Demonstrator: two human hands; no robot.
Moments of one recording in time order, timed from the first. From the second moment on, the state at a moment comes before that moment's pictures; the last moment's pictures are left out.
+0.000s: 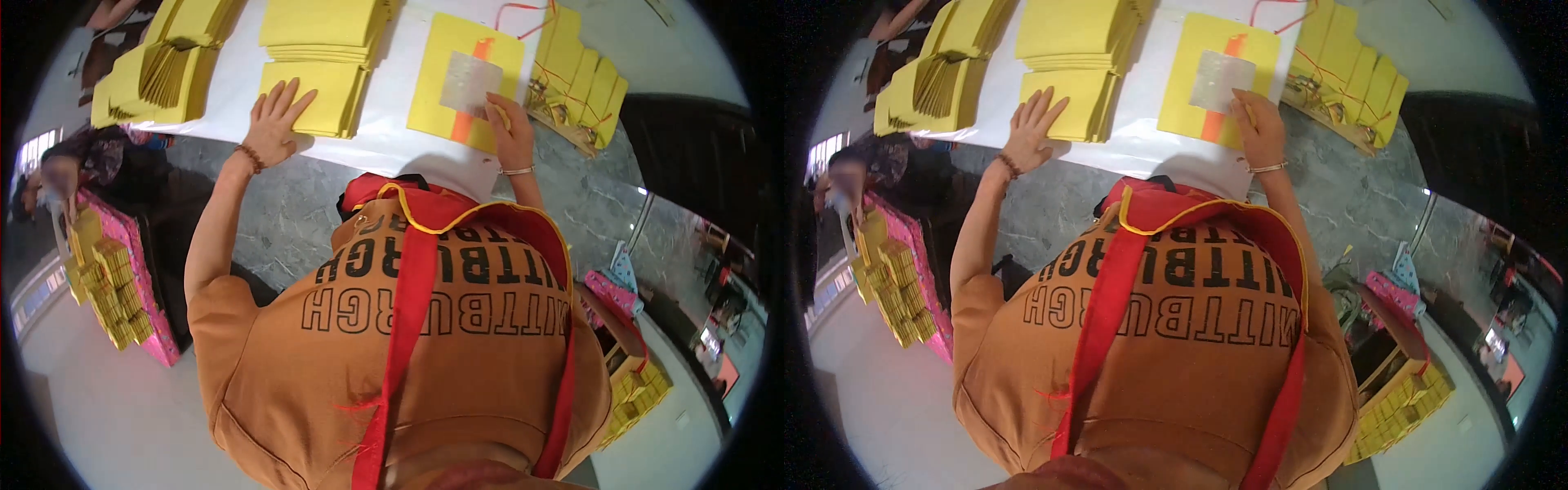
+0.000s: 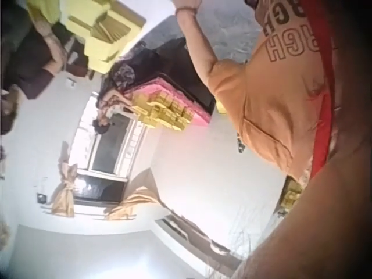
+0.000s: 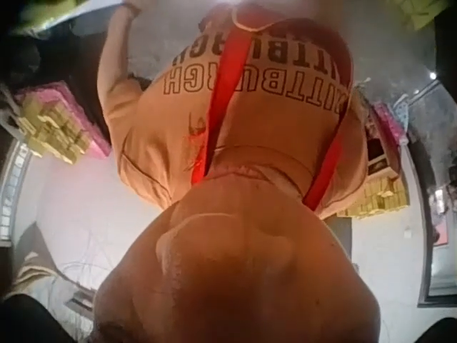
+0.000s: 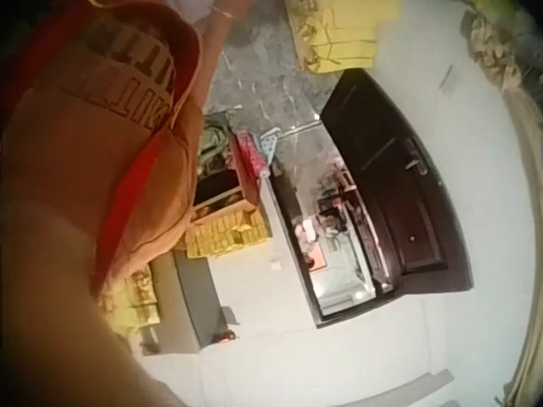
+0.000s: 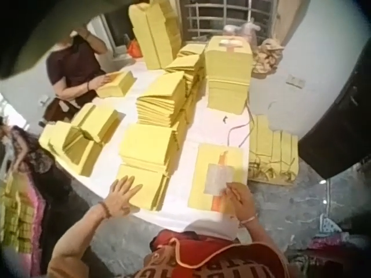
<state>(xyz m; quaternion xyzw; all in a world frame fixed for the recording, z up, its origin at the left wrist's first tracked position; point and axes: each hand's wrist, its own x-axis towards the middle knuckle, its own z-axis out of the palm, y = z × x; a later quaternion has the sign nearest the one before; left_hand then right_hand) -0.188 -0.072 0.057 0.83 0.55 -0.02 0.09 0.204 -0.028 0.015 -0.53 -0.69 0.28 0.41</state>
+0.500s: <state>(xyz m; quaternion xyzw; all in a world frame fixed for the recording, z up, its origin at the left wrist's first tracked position) -0.017 -0.037 0.033 0.90 0.33 0.20 0.21 0.228 -0.040 -0.031 -0.58 -0.75 0.14 0.29</state>
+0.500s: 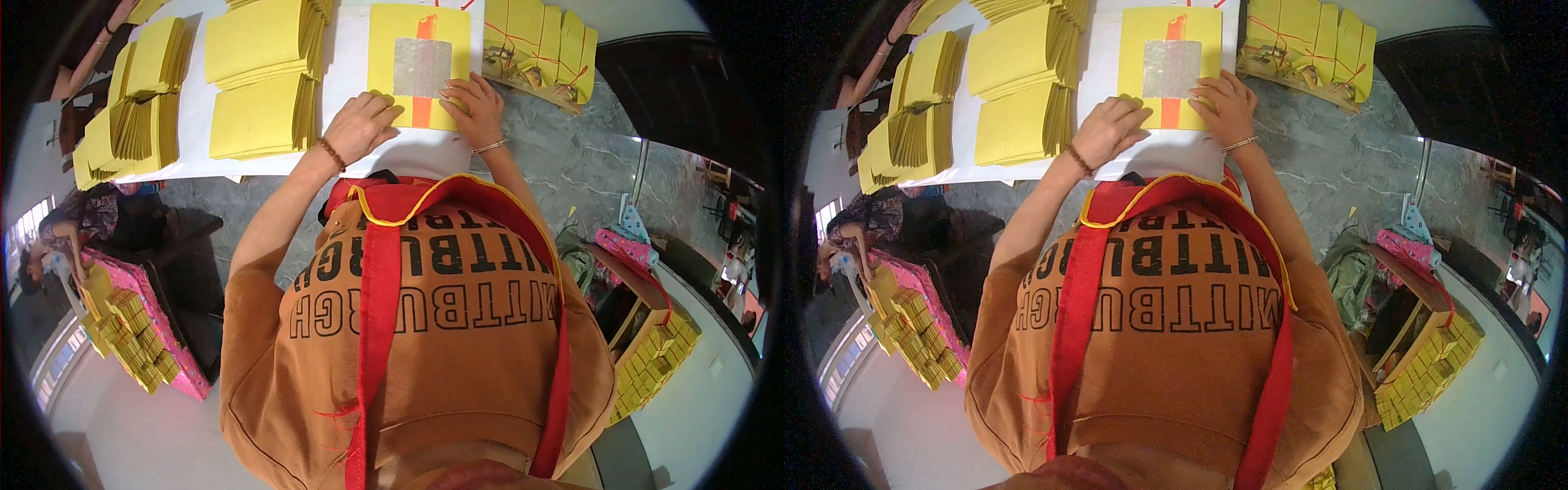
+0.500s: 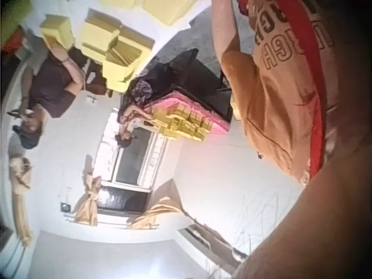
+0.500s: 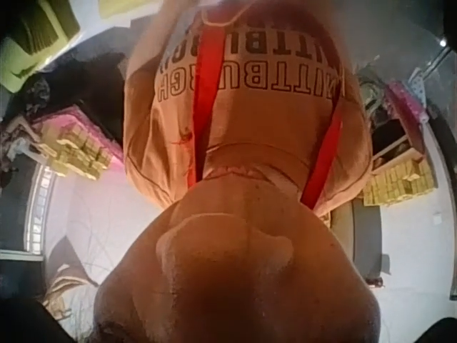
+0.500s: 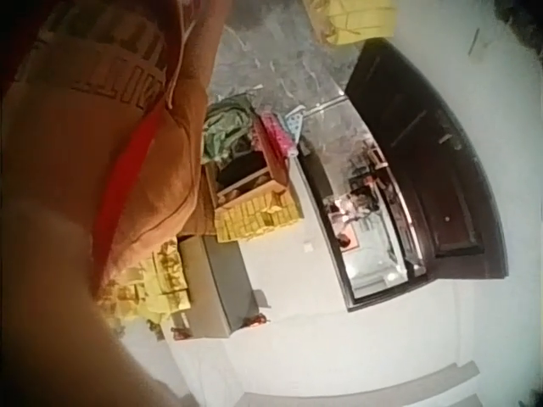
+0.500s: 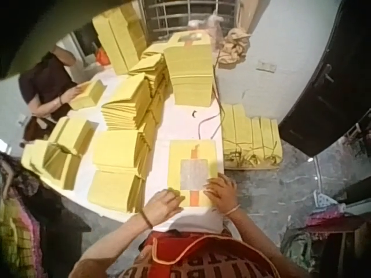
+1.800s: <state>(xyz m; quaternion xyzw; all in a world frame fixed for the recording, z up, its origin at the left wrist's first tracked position) -0.010 -0.005 0.024 0.78 0.45 0.17 0.40 0.237 -0.030 -0.046 -0.50 -0.62 0.40 0.46</state>
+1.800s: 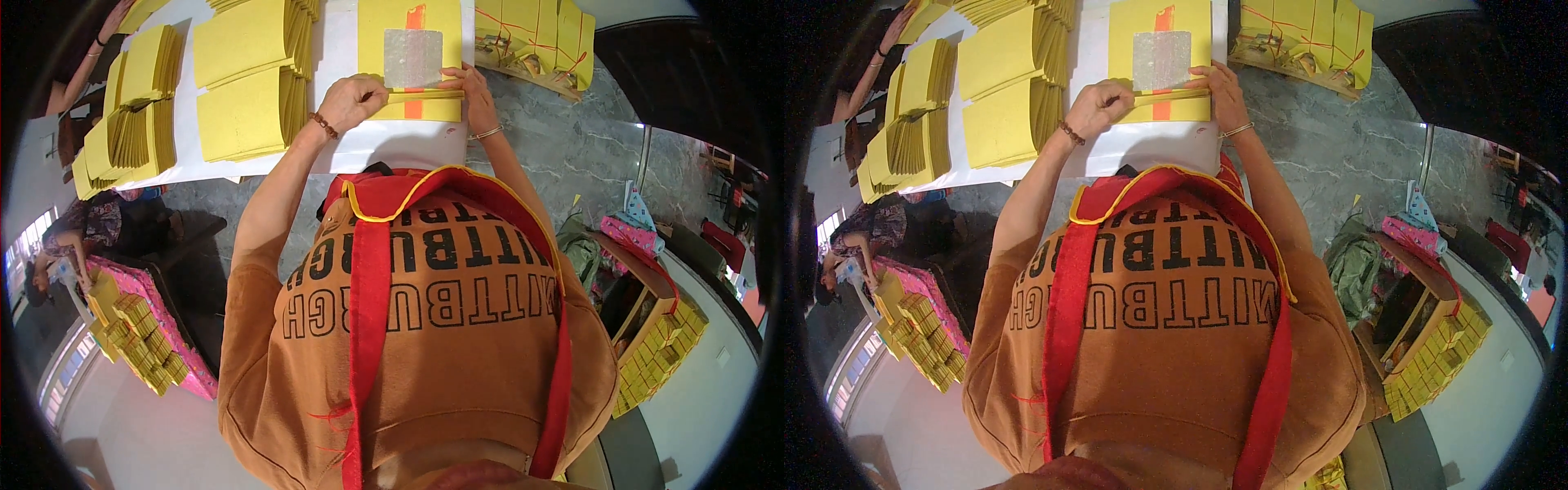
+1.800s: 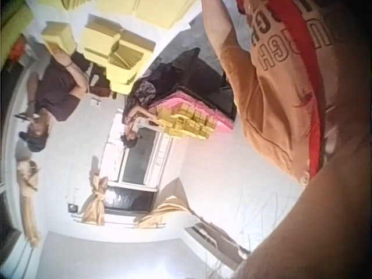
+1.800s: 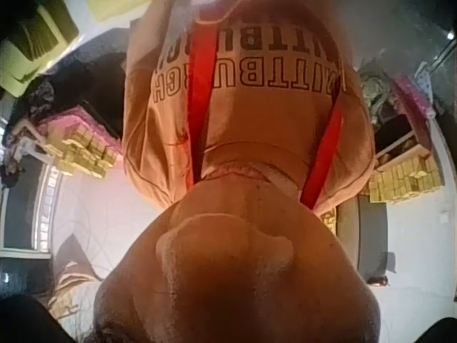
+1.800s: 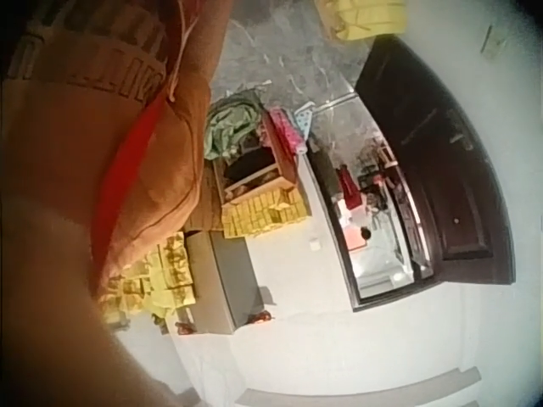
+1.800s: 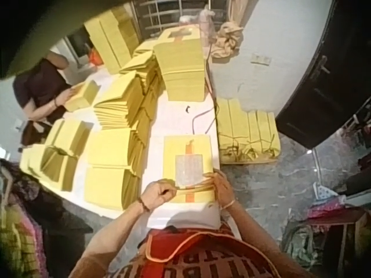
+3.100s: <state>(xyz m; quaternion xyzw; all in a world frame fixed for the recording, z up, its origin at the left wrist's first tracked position) 0.002 0.000 0.011 0.67 0.64 0.22 0.30 0.233 -0.035 -0.022 -0.58 -0.50 0.52 0.37</state>
